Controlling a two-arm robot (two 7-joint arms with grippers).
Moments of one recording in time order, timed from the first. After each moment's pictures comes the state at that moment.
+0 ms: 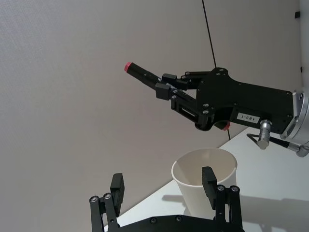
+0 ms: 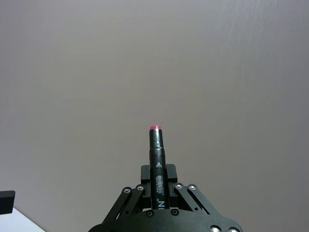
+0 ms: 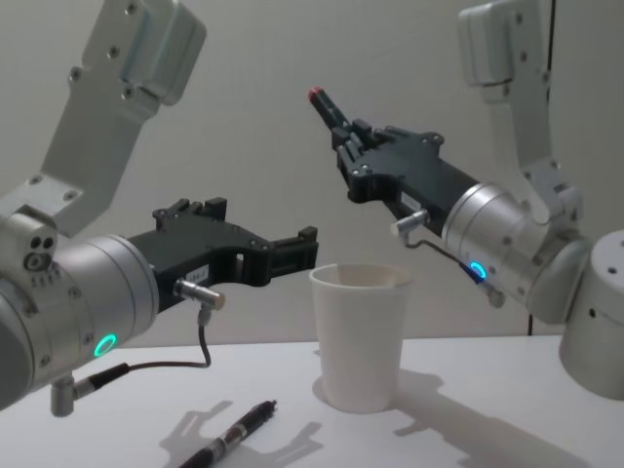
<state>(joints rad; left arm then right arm) -0.24 0.38 0.45 -1.63 -0.20 0.01 -0.01 0.62 -0.02 -0.34 -0.90 -0.02 -0.56 0.25</state>
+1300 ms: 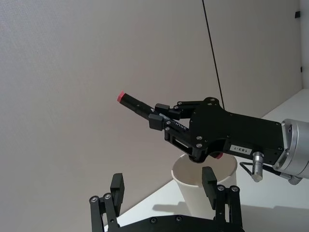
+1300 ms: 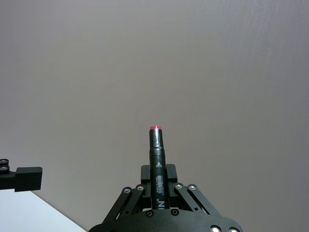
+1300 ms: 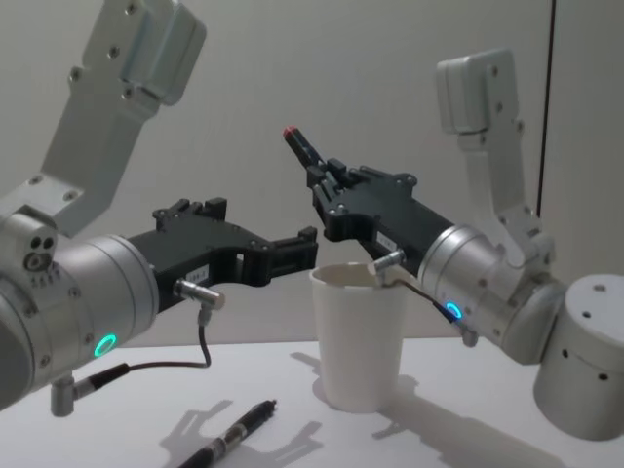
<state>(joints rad) -0.24 0.38 0.45 -1.63 -0.20 0.01 -0.01 0.66 -0.06 -0.36 -0.73 0.04 -0.64 0.31</state>
